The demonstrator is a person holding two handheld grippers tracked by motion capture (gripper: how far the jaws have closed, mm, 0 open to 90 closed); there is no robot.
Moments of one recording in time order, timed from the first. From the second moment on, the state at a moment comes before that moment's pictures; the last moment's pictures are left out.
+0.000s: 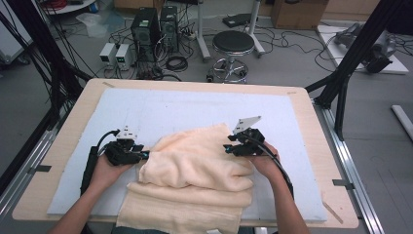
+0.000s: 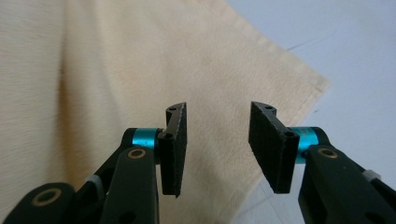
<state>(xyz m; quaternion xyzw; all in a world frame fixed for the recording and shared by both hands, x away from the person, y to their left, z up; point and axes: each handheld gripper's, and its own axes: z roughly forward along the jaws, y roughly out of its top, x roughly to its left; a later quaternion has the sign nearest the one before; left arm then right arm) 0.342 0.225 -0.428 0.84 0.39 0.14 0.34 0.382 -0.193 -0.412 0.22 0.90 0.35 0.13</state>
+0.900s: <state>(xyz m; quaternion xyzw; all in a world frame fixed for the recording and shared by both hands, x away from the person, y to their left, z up) 0.391 0.174 -0.407 0.84 0.37 0.14 0.36 0.367 -0.234 -0.402 0.26 0.89 0.36 0.14</state>
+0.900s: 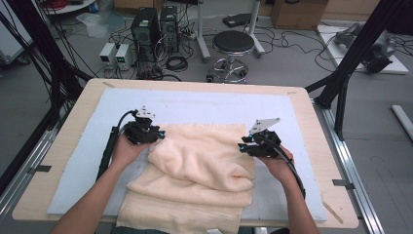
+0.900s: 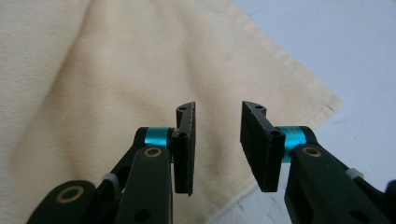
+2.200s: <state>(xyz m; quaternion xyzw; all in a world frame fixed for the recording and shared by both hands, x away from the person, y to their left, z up) 0.249 0.235 -0.388 0.87 0.27 0.11 0.40 0.295 -0.186 -0.401 0.14 0.91 0.38 0.07</state>
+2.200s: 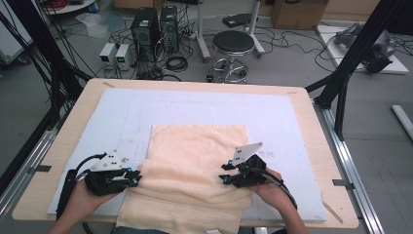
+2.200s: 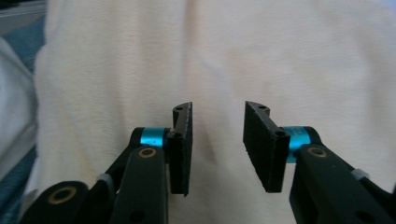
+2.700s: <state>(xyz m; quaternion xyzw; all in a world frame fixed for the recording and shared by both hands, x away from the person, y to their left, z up) 0.335 0.216 -0.382 0.83 0.30 0.15 0.44 0.353 -0.226 -0.395 0.22 0.89 0.38 0.13</state>
